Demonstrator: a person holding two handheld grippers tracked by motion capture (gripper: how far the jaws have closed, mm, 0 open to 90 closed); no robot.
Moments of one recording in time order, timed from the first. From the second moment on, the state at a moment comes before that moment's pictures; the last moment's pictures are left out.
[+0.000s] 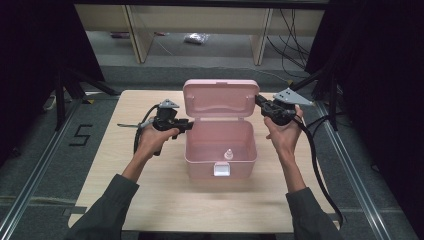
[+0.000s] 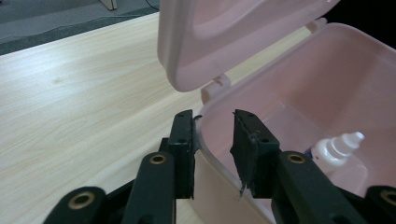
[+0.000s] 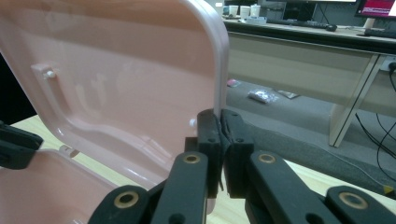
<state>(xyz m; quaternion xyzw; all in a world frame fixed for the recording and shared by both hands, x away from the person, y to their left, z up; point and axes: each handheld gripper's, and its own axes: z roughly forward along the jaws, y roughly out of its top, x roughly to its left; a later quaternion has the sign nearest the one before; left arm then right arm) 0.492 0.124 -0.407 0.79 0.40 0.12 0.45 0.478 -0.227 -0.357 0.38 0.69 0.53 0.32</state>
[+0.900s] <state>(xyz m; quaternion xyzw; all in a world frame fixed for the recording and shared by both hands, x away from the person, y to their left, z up) 0.451 0.141 -0.394 0.79 0.37 0.12 0.47 0.452 -0.233 -0.362 0.37 0.70 0.52 0.32</state>
